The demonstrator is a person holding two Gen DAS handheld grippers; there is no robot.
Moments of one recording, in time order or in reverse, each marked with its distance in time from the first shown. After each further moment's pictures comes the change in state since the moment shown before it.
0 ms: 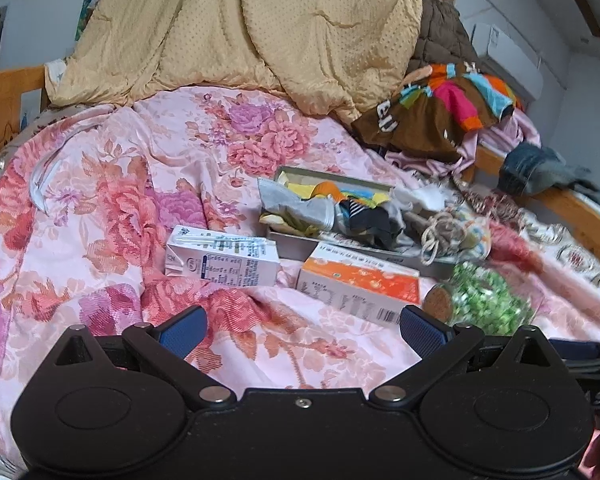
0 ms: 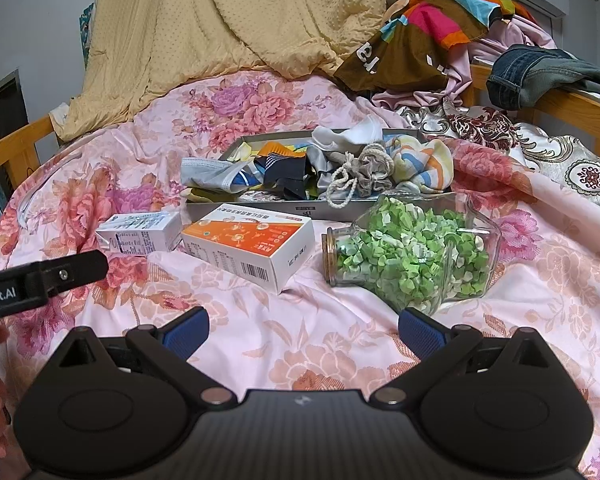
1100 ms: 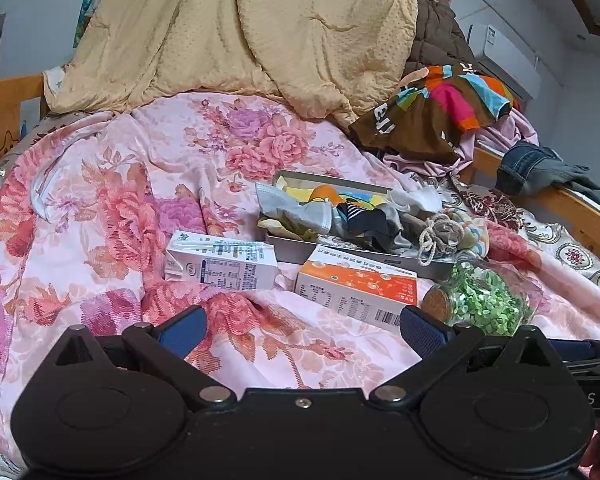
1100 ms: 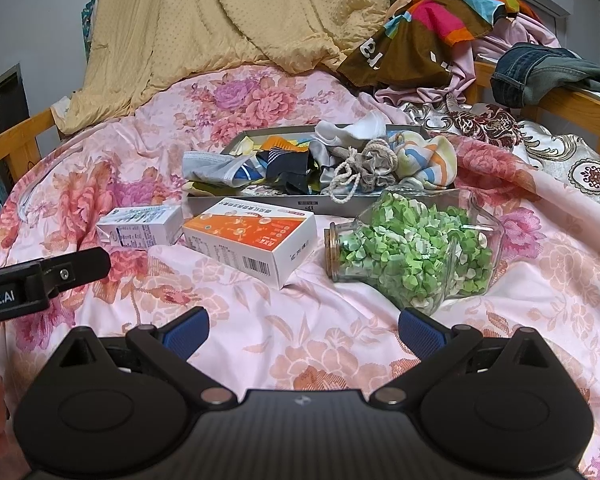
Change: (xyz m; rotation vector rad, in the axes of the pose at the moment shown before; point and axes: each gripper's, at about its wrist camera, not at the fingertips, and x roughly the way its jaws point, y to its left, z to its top) left arm -0.003 -0.006 0.006 0.026 -0.002 0.001; right arm 0.003 0.002 -0.004 -0.008 0.012 0.000
